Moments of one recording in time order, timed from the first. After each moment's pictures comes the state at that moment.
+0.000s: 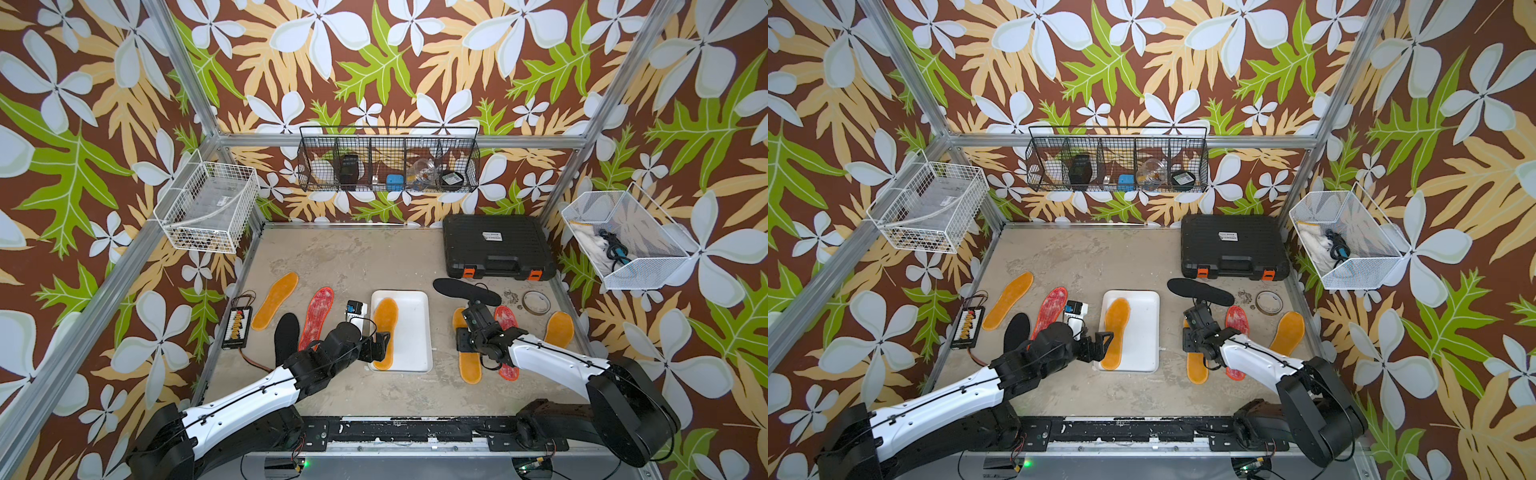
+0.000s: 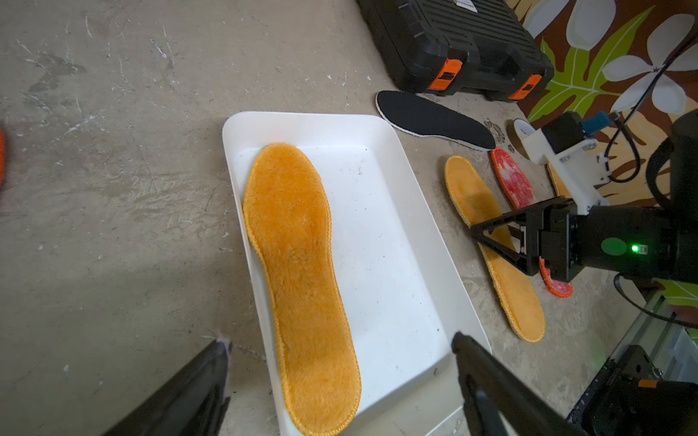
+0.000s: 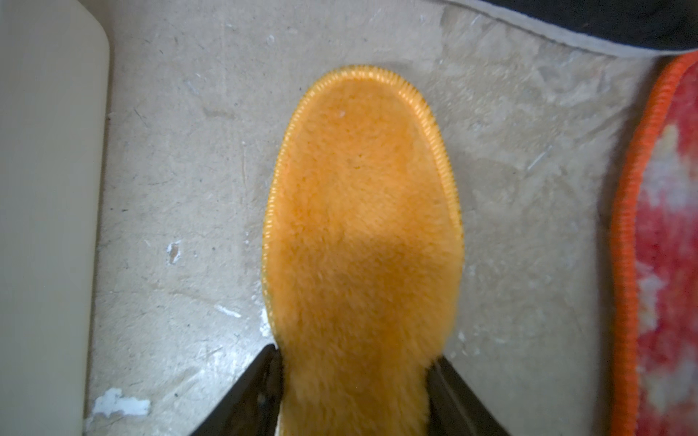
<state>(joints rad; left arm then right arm) -0.85 0.93 0.46 -0.10 -0.19 -0.60 0.50 1.30 0.53 -0.30 0.18 0.47</state>
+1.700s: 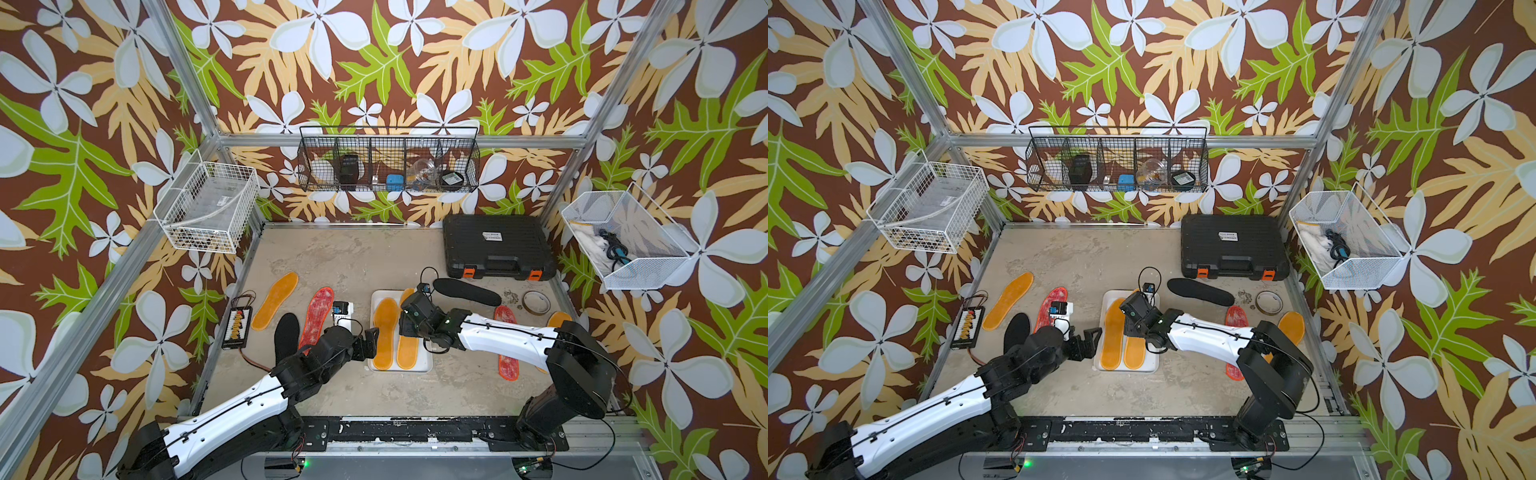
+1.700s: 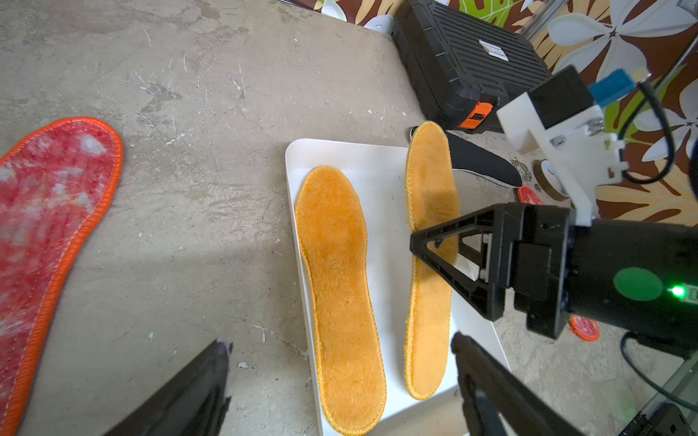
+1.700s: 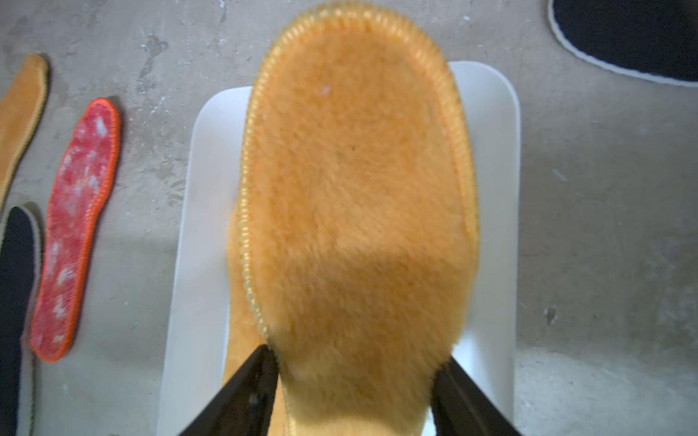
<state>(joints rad) -0.85 0.81 0.45 -0.21 -0.31 -0.64 0.88 1.64 0.99 -0.34 0.28 0.84</state>
